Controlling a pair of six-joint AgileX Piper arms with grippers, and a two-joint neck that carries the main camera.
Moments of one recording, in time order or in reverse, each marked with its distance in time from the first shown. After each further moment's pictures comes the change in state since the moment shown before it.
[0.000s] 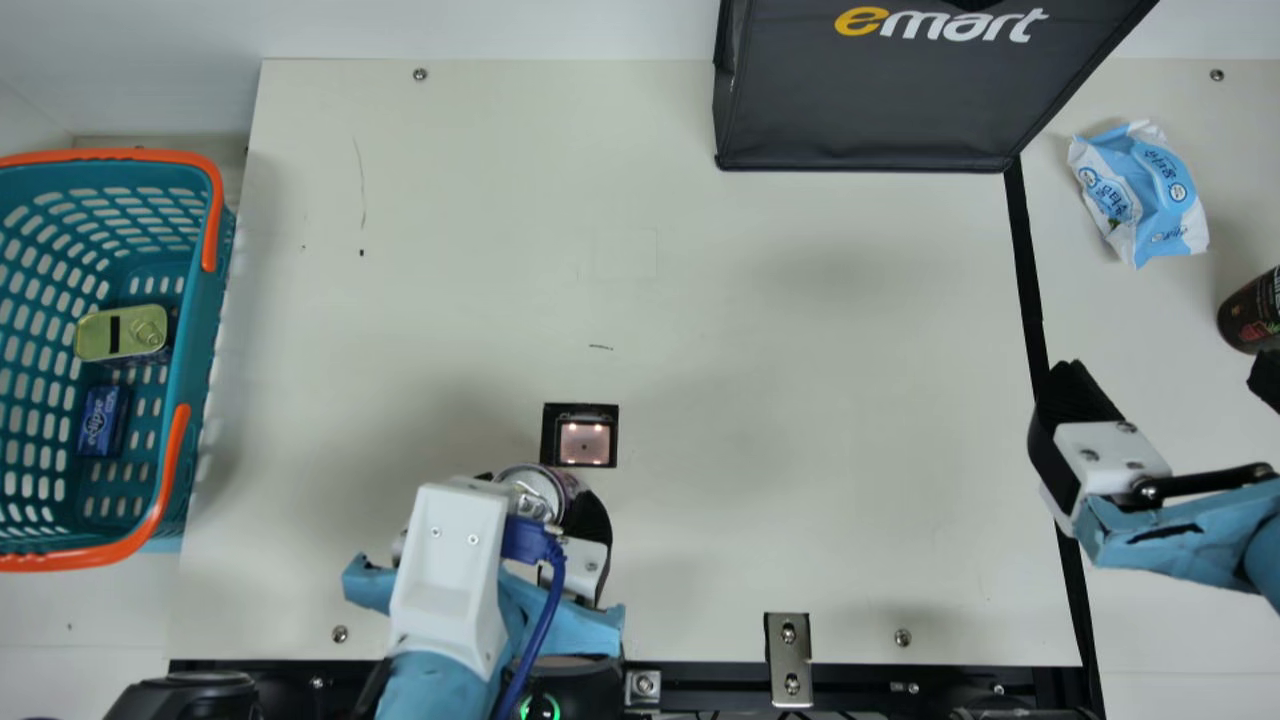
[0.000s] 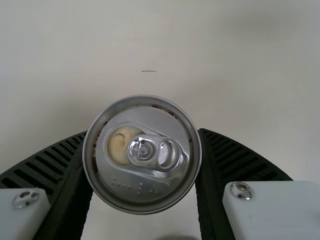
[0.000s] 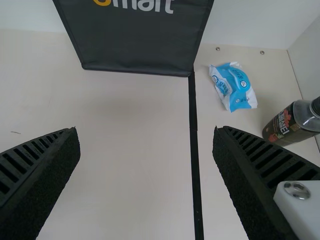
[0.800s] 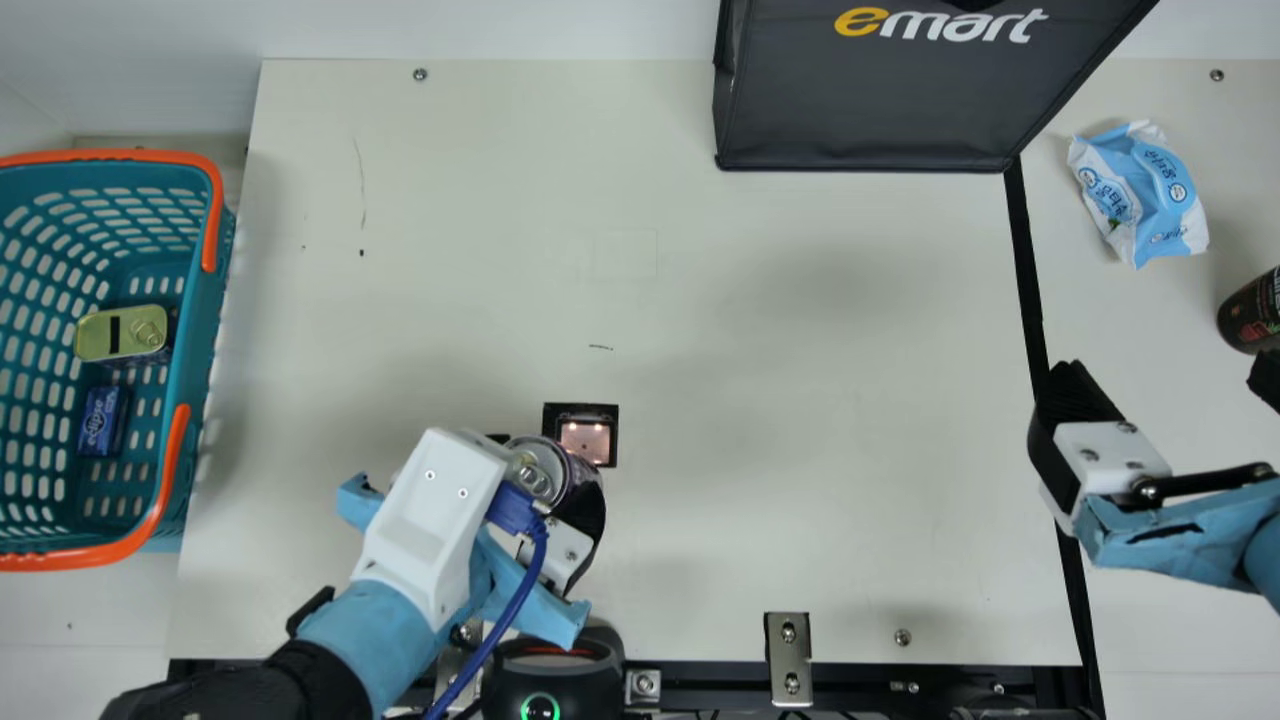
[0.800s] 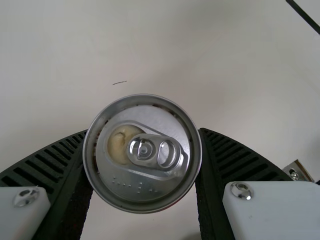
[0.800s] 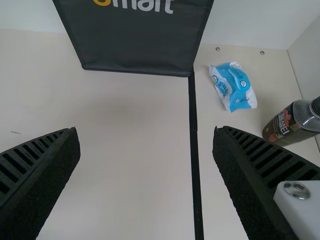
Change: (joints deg) left arm 14.9 -9.6 4.7 -8.6 -20.2 32.0; right arm 0.0 0.0 0.0 0.0 0.0 0.0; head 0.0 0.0
